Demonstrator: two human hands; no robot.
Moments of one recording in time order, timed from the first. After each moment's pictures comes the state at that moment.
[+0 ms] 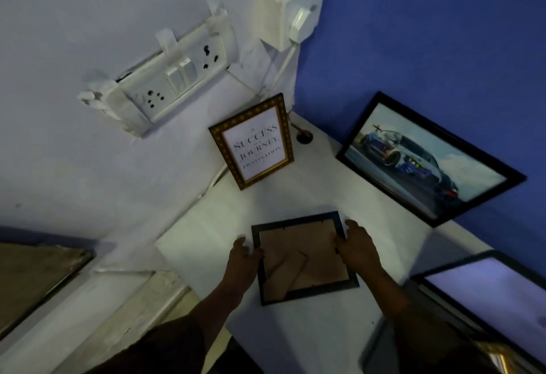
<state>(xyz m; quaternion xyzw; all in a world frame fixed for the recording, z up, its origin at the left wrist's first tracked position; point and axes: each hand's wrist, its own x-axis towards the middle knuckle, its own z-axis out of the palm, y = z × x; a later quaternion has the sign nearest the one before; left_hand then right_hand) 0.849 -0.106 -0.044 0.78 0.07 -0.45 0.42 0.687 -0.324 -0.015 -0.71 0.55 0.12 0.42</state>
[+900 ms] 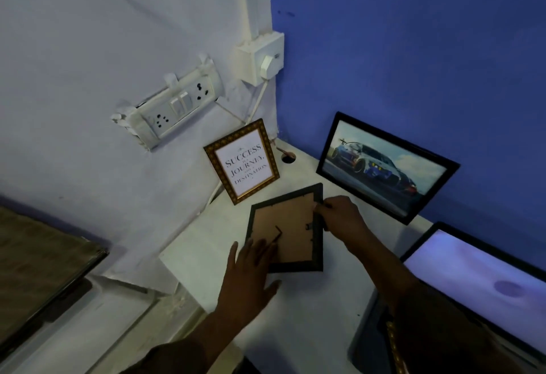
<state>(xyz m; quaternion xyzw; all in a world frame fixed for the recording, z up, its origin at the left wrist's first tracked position) 0.779 -0.079 0.046 0.84 -0.53 -0.08 0.05 0.683 -0.319 0.125 -0.72 0.47 -0.03 0.52</state>
